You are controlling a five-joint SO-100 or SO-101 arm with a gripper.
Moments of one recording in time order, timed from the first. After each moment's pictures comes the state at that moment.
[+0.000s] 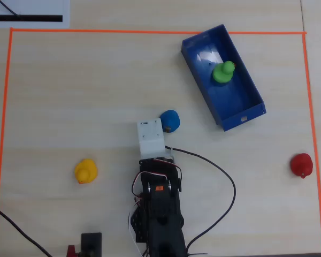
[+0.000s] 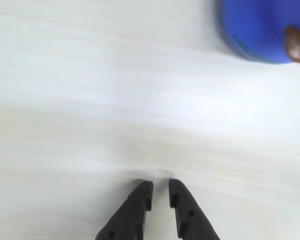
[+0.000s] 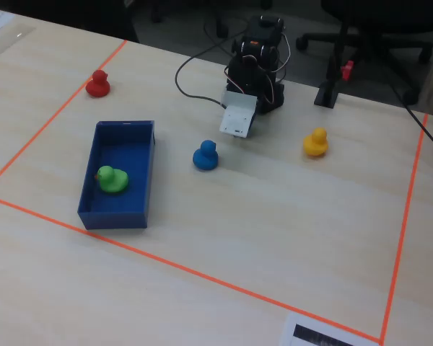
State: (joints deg) arm -0.4 190.0 178.3 75.8 -91.1
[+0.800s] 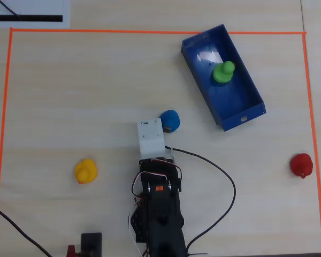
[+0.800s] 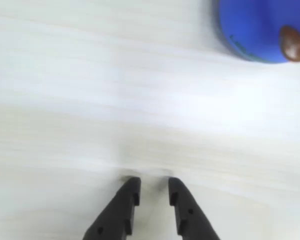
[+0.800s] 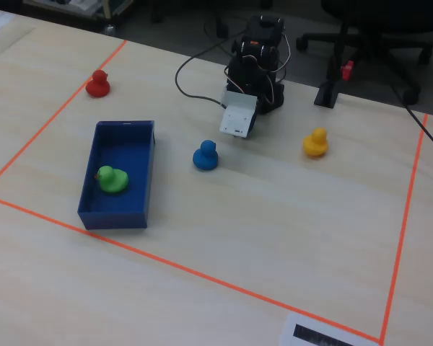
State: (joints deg) arm -0.4 190.0 178.3 75.8 -91.1
